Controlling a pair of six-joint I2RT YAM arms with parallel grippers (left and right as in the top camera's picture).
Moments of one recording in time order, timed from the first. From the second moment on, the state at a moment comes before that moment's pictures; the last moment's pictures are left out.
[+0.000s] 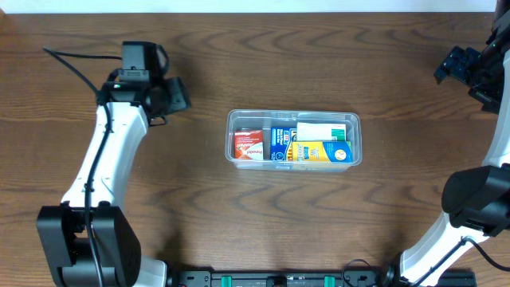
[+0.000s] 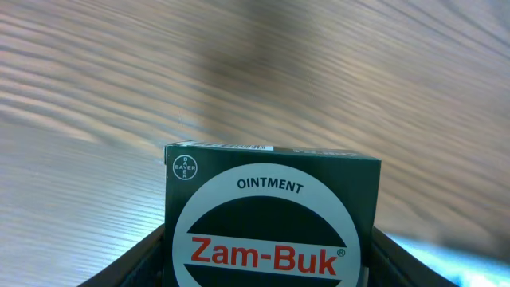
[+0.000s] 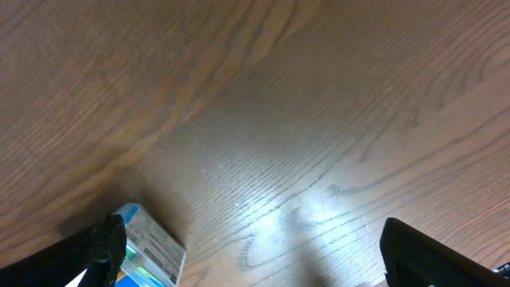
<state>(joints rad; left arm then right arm) -0.04 1.65 1.31 -0.73 0.09 -0.33 -0.28 2.00 2.20 -1.61 0.09 0.42</state>
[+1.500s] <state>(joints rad) -0.57 1.73 1.31 -0.83 -0.03 -0.51 -0.28 2.00 2.20 -1.61 0.09 0.42</state>
